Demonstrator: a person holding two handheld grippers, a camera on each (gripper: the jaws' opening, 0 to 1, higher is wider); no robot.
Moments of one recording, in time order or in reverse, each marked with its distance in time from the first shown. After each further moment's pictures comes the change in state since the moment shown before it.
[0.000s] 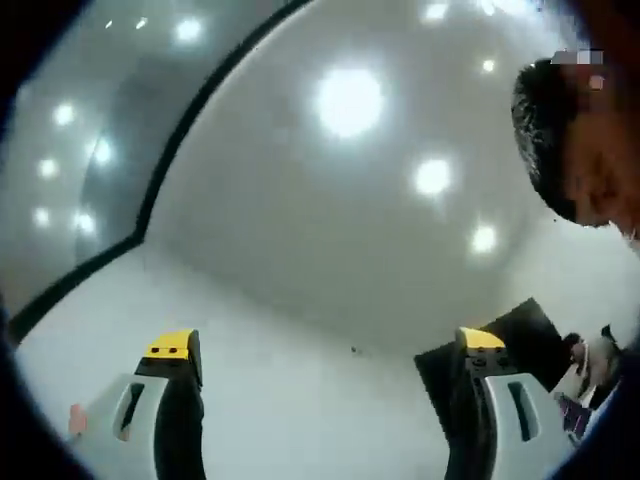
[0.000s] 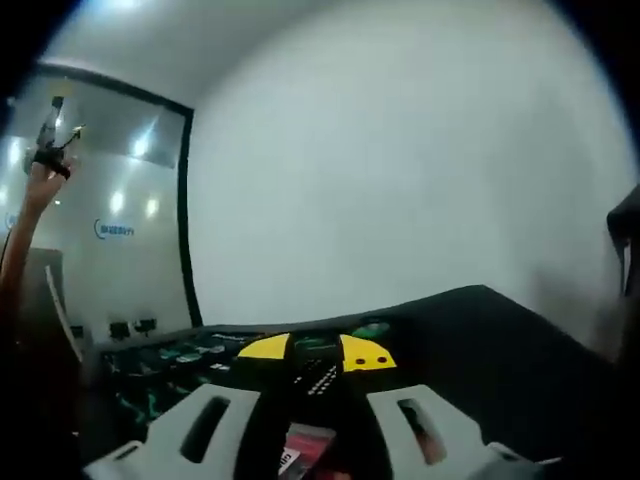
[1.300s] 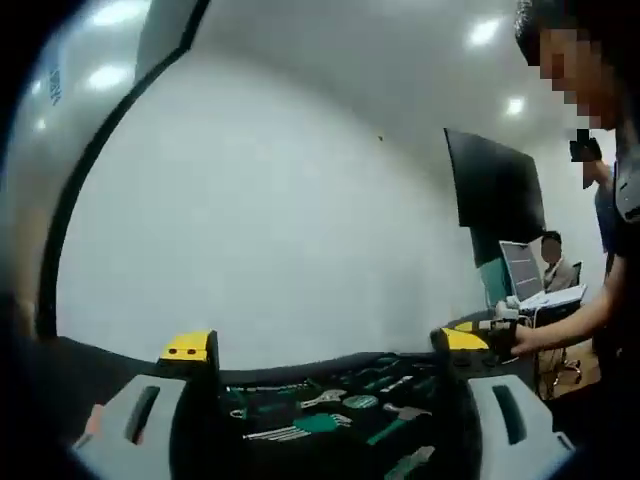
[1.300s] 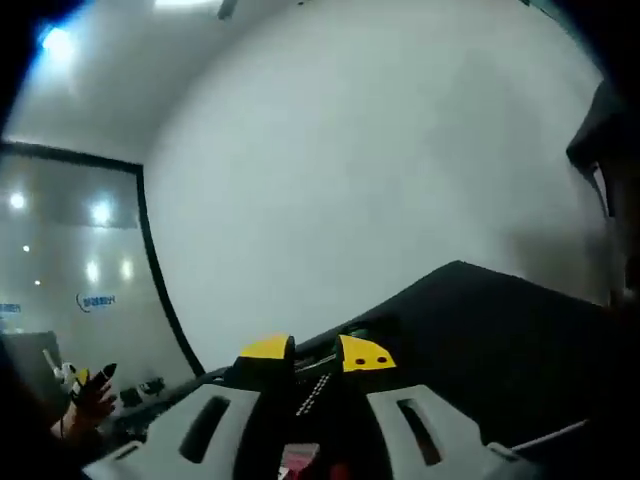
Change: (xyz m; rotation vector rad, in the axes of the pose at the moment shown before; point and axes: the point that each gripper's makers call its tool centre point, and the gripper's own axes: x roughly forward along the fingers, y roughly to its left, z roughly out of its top) left arm -0.416 0.117 -0.192 -0.311 0.929 0.008; right arm 0.002 -0.049 0.013 0.232 -0.070 -0.113
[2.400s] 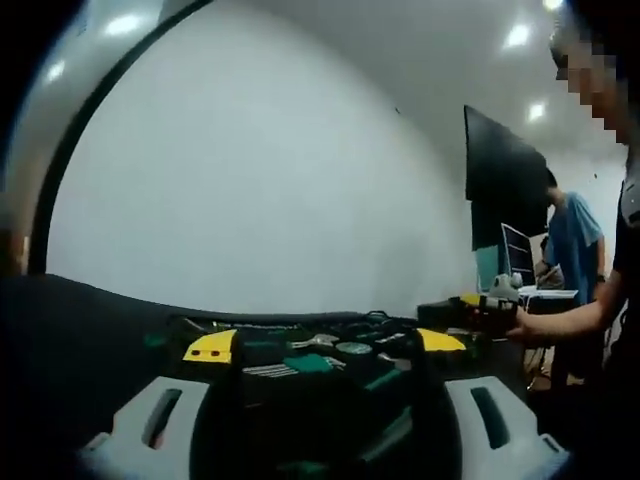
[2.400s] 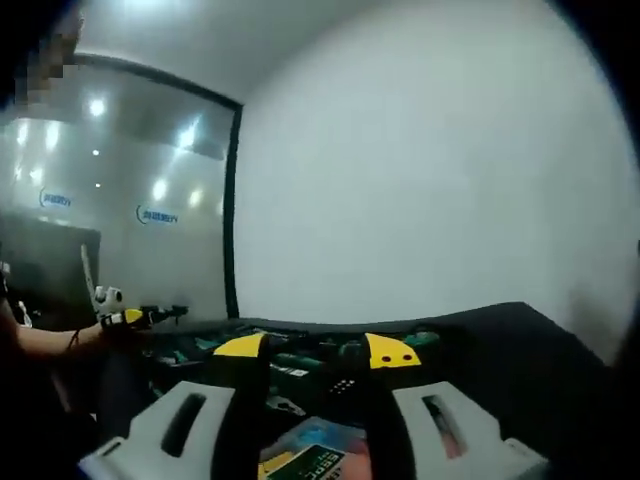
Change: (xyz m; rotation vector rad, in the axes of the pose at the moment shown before) left arm -0.002 0.001 -0.063 -0.106 0.176 -0.004; right arm -0.015 0.093 -0.034 -0.278 0.078 0.313
